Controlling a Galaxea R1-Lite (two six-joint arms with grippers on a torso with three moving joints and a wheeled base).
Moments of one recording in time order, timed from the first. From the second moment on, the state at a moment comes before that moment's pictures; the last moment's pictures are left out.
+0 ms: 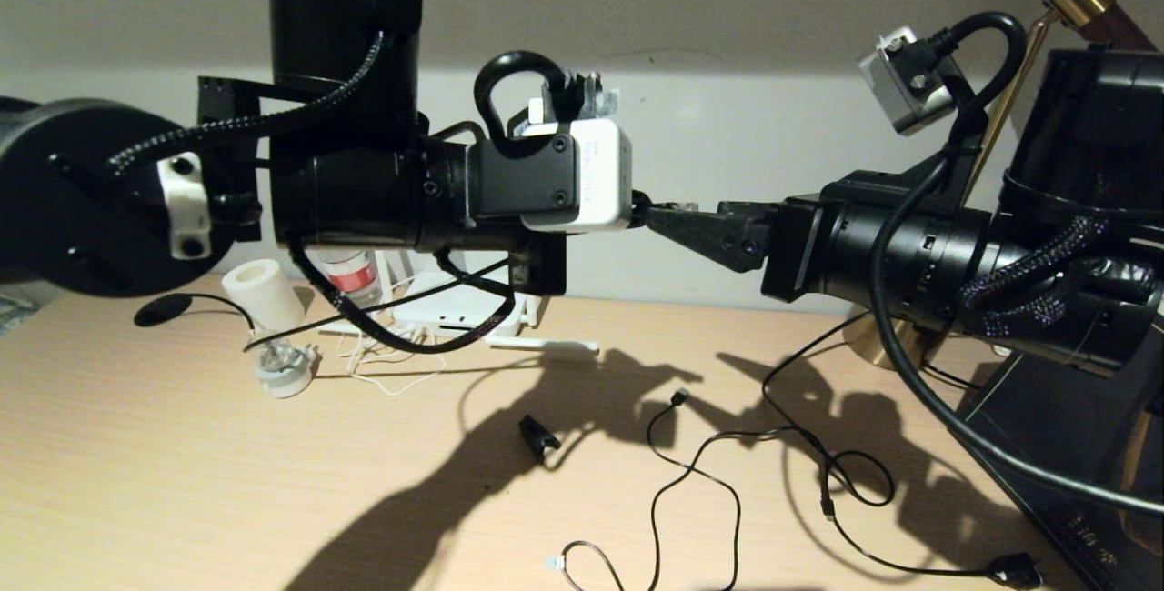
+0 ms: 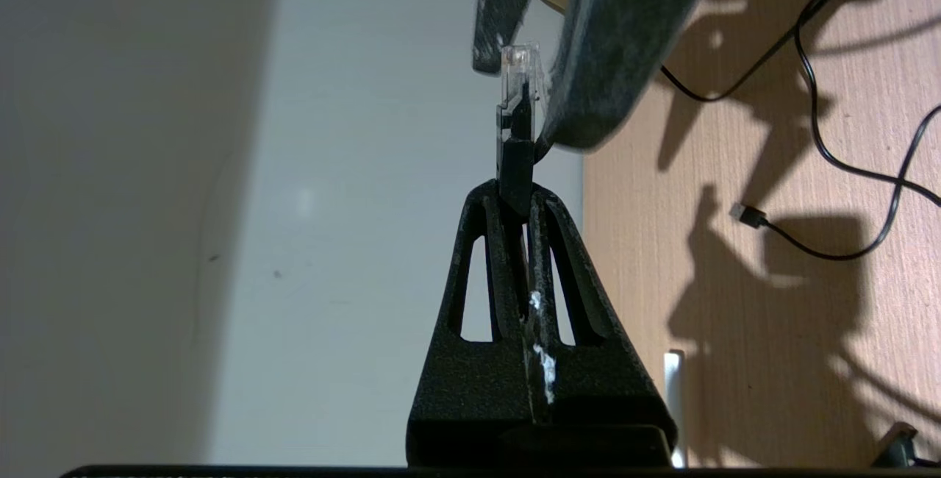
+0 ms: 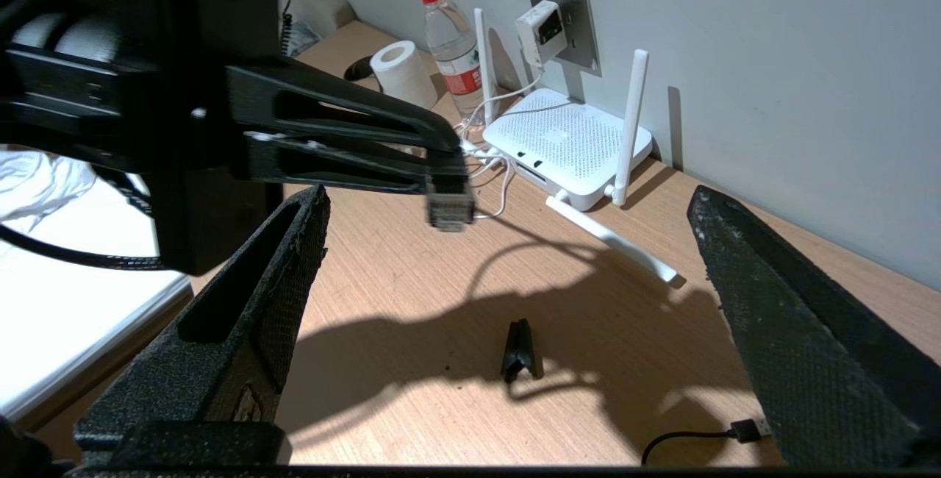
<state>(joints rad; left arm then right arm) -0.64 1.73 -1.51 0.00 -0.39 1.29 0.66 1.55 -1.02 -0.52 0.17 0.22</state>
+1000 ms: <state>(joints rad) -0.68 1.72 -1.49 -0.03 -0.39 1.29 0.66 1.53 -1.01 -0.52 0.17 0.22</state>
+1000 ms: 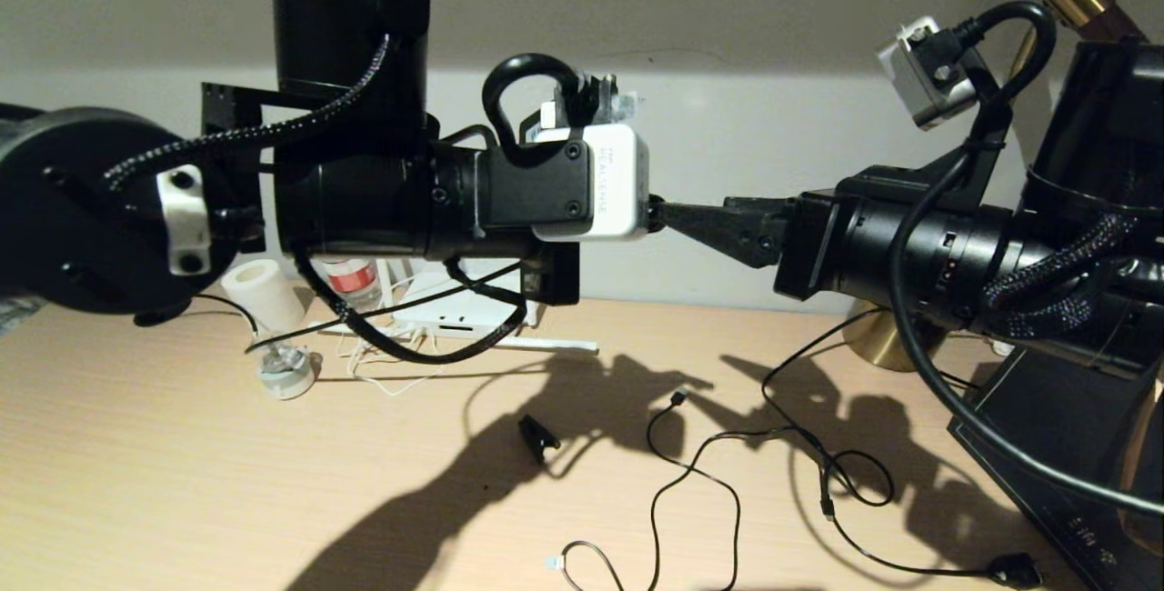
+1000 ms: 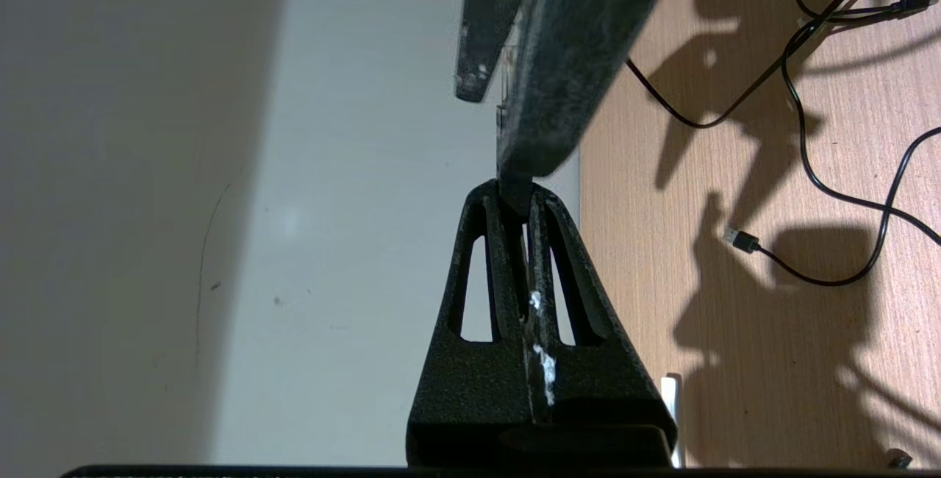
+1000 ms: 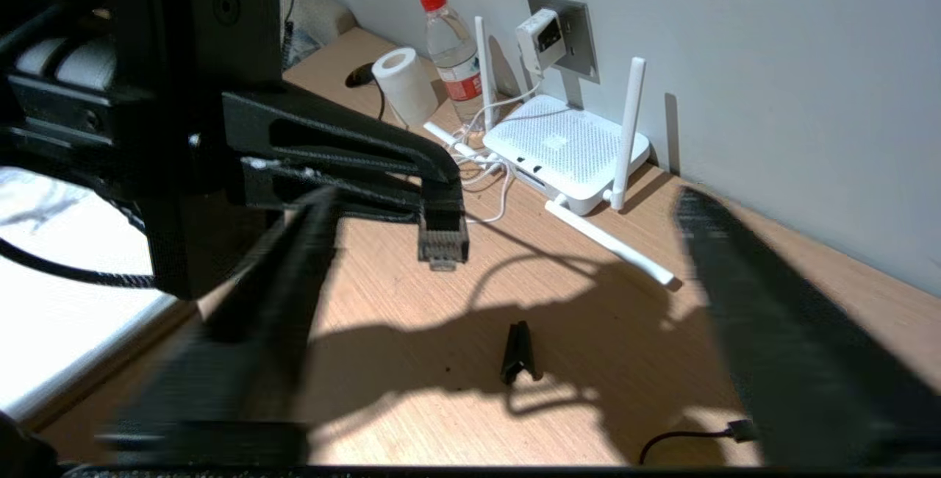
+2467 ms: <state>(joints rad) -0.69 1.71 -1.44 -0.10 -0.39 1.27 0.68 1.53 -1.00 -0.51 0.15 0.22</state>
